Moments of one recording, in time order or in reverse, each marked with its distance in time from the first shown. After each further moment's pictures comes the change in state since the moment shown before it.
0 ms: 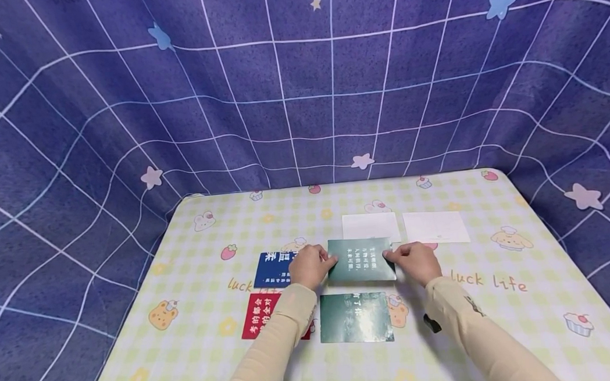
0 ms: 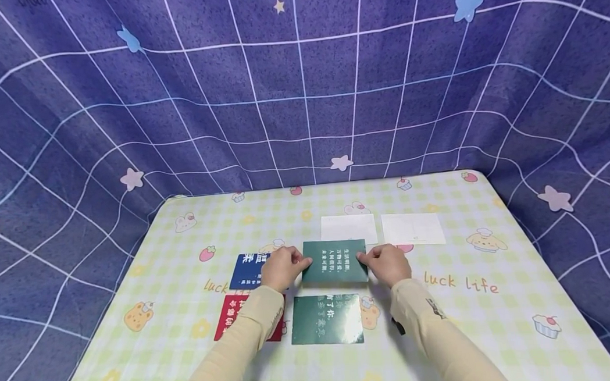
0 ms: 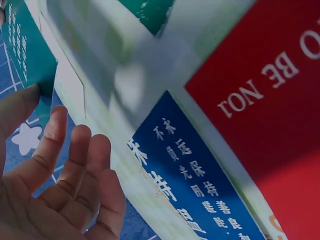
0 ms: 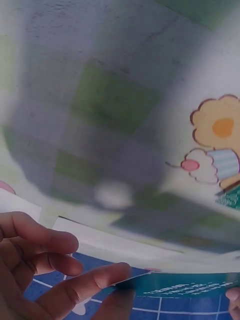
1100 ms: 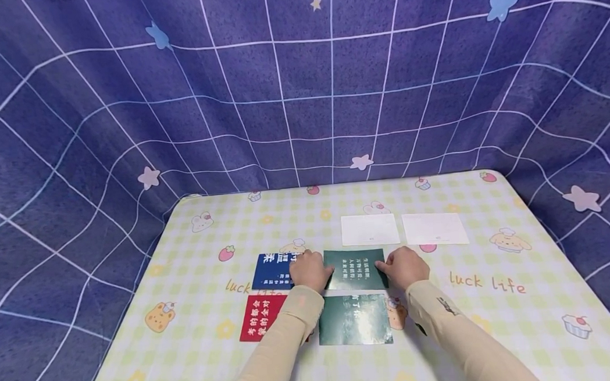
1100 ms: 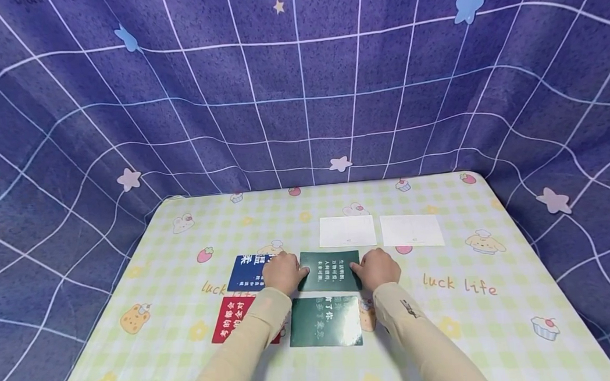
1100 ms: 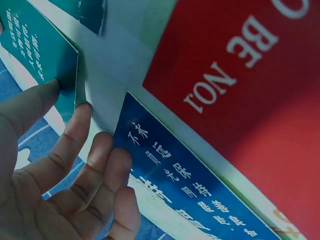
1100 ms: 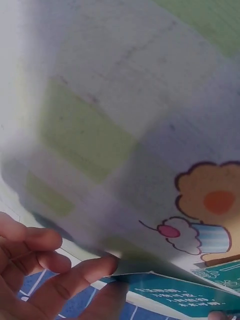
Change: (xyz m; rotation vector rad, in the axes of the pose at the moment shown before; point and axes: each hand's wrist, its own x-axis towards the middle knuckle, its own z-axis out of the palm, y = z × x) left_hand 0.002 0.001 0.021 0.396 0.070 -0.004; right_hand 0.013 0.001 0.036 -0.296 0.078 0.023
